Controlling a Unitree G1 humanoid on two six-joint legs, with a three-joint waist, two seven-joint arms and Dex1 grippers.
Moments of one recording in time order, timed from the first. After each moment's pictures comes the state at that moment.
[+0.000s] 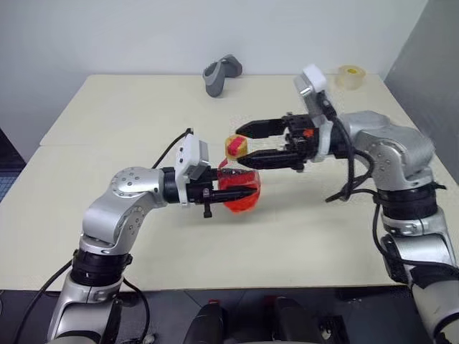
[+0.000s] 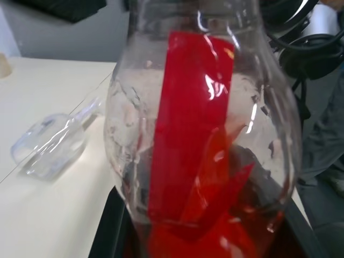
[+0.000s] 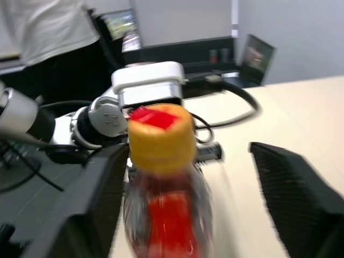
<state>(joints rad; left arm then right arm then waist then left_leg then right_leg) -0.48 0.60 -0.02 -0.29 -0.53 0.56 -1.09 -0.89 -0.54 0.02 -0.15 0.73 0.94 1.07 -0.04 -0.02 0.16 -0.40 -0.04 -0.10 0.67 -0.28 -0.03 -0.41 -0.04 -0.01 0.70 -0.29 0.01</state>
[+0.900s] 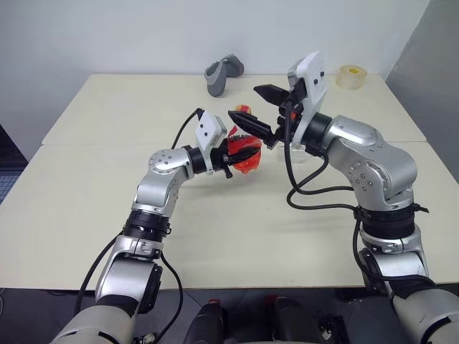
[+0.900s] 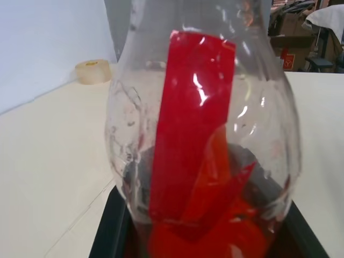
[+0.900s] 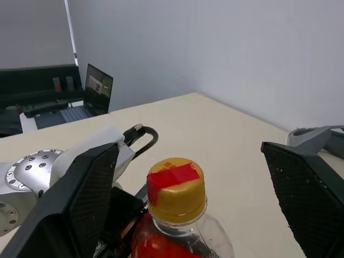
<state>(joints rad) -0.77 0.34 -0.08 0.35 -0.28 0.16 -0.96 -0.88 -0.30 0.06 -0.21 0.49 0.77 0.51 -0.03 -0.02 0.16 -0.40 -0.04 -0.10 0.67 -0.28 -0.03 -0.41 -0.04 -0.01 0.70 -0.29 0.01</state>
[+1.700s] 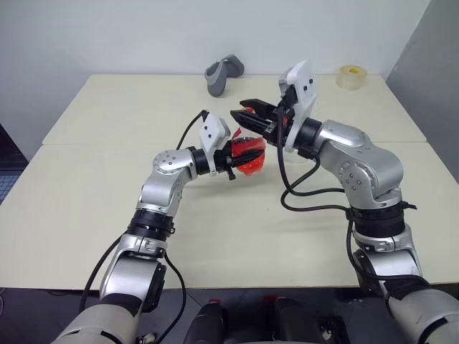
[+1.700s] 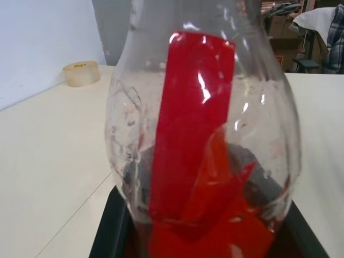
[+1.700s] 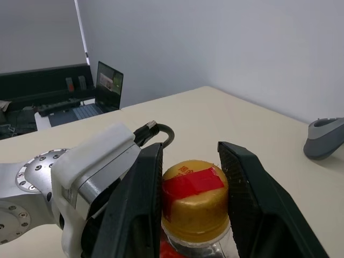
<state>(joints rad) -0.78 0.32 -0.08 0.37 -0.27 0.14 -0.99 -0.88 -0.28 0.08 -0.15 0.47 0.75 0.56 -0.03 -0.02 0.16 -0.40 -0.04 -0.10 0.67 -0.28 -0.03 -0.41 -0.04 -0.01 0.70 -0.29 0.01</state>
